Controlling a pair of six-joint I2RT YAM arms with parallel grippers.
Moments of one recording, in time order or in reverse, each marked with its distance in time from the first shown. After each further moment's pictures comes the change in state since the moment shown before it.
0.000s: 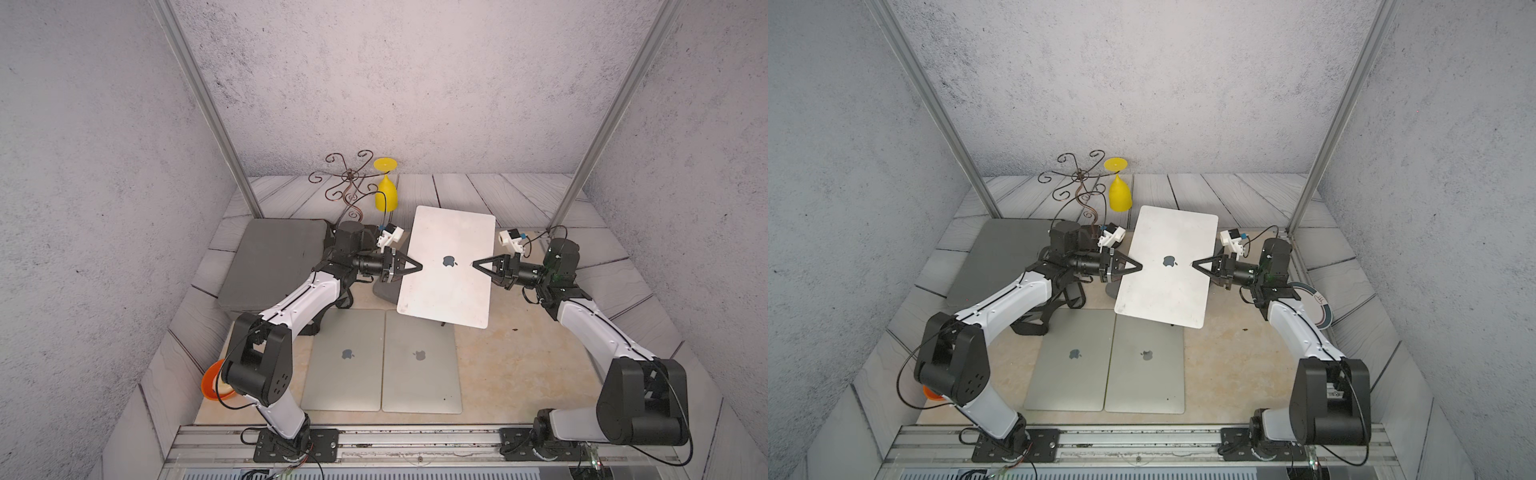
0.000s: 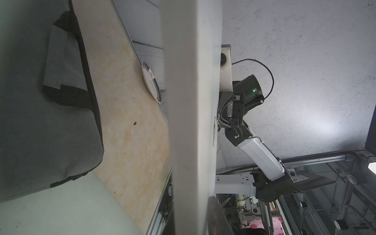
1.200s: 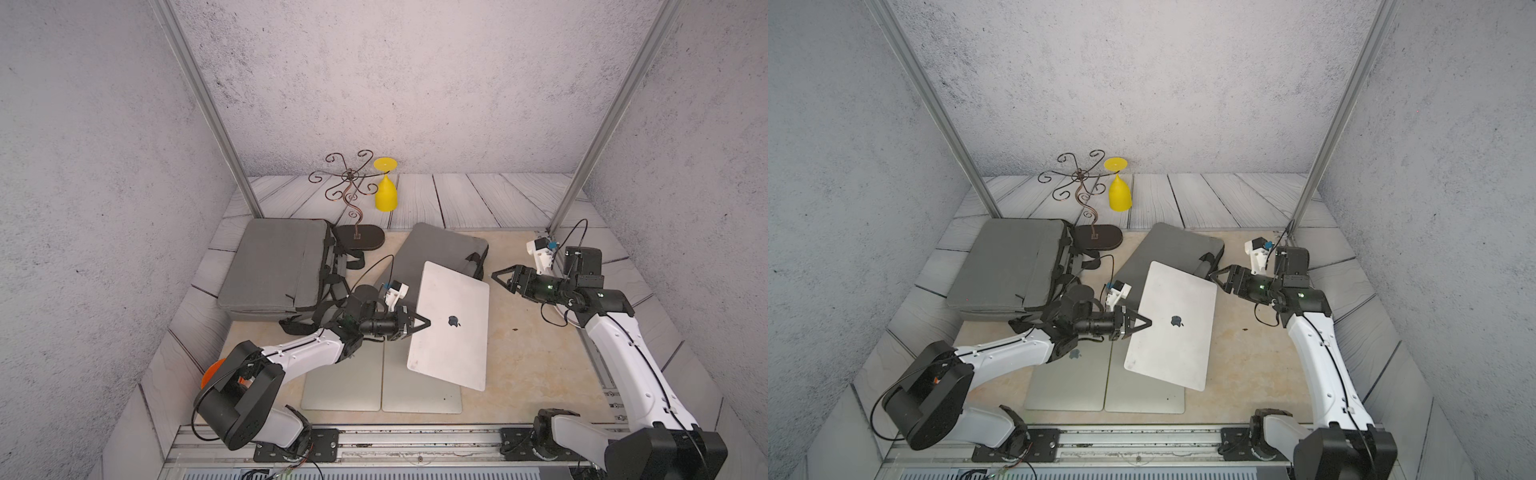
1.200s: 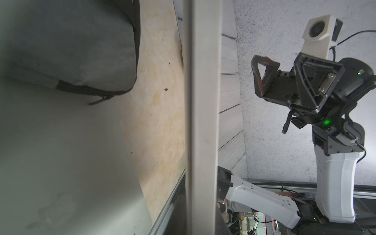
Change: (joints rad) left arm -0.279 -0.242 -0.621 0.359 -0.447 -0.177; right arm -0.053 -0.270 0.127 -0.897 0.610 -0.662
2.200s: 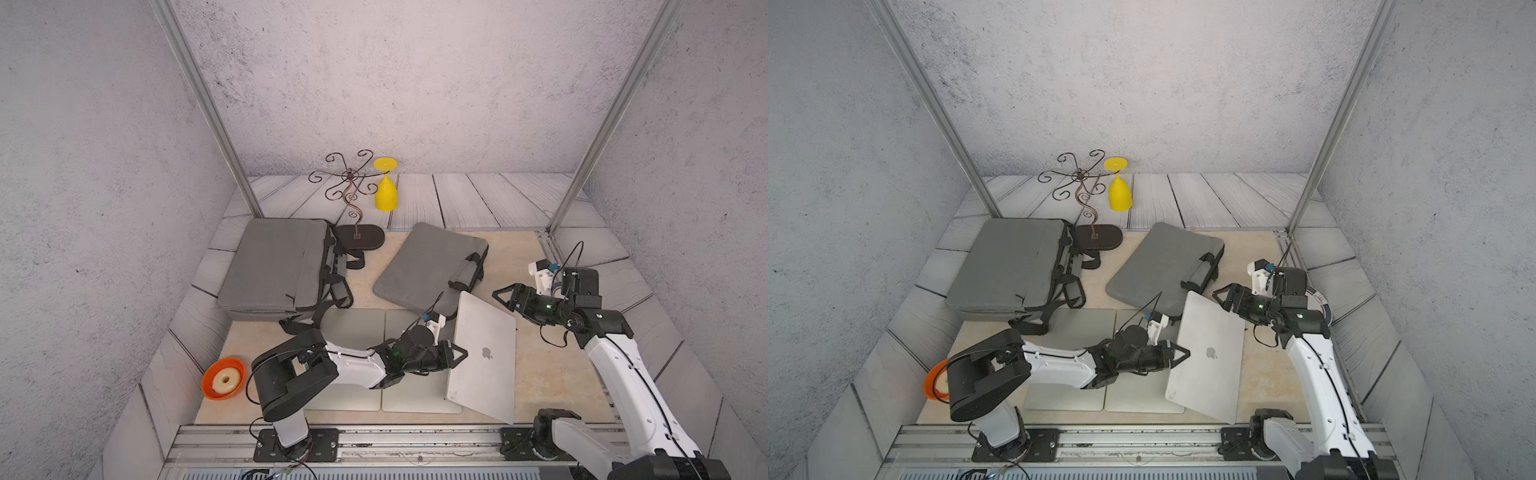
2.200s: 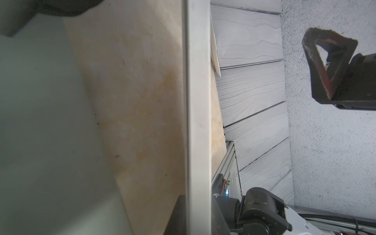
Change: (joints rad) left arm -0.413 0.301 0.087 0.174 -0.531 -0.078; right arm 0.000 -0.111 -0.146 -0.040 0.067 0.062
